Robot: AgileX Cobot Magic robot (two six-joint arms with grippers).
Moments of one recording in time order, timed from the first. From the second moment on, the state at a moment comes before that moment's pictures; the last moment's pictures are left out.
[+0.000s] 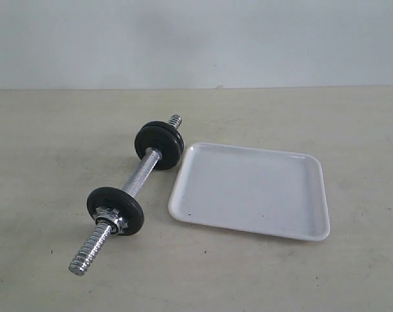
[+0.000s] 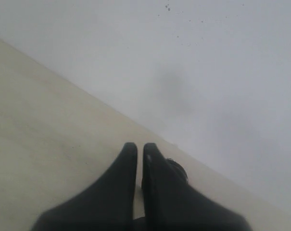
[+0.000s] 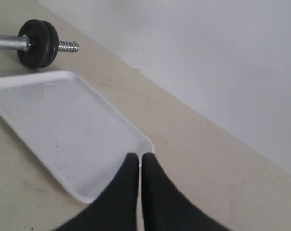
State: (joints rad) left arm -0.06 0.00 -0.05 -0.13 0.18 -0.50; right arm 0.33 0.10 -0.01 0.09 0.17 -0.57
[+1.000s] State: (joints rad) left arm 0.01 0.00 -0.05 -0.17 0.21 -0.50; right arm 0.32 0.01 0.00 0.09 0.20 -0.57
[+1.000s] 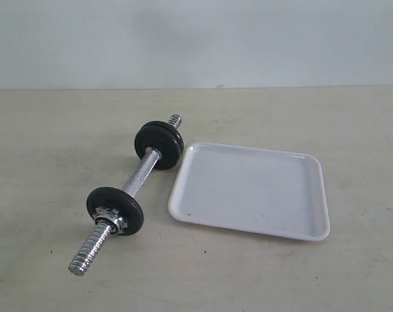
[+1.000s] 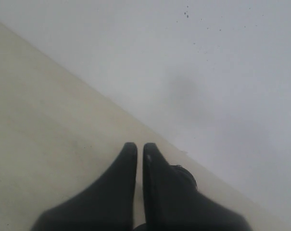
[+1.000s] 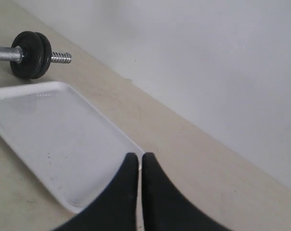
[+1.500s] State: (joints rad) left arm 0.01 0.00 -0.05 -0.17 0.21 -0.50; right arm 0.31 0.01 0.00 0.09 0.22 -0.55
